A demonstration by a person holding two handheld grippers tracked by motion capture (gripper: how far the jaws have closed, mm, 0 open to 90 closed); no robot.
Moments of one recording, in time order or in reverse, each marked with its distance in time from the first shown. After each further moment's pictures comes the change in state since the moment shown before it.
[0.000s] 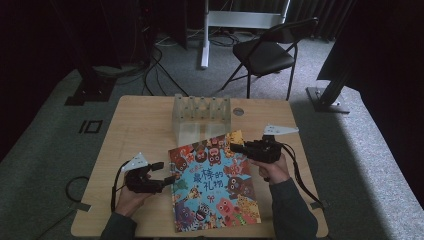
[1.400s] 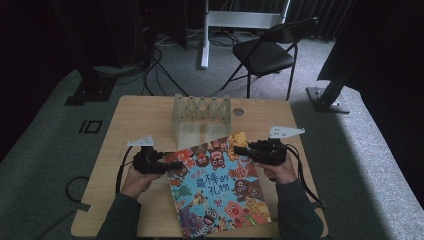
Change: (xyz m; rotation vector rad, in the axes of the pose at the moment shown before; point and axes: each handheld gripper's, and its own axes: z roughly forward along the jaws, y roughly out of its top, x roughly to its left) left arm 0.023 0.045 0.018 0.039 -0.257 -0.054; right arm 0.004 0.002 -0.015 -0.002 0.049 -0.124
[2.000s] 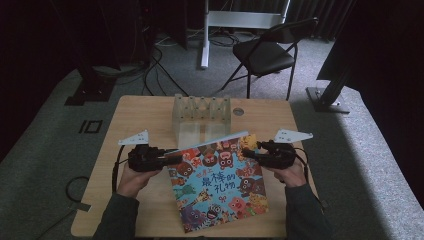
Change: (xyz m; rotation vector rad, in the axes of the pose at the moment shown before) left arm -0.043 0.032 -0.021 -0.075 -0.040 0.139; right arm 0.005 -0.004 -0.021 0.065 -0.190 -0.073
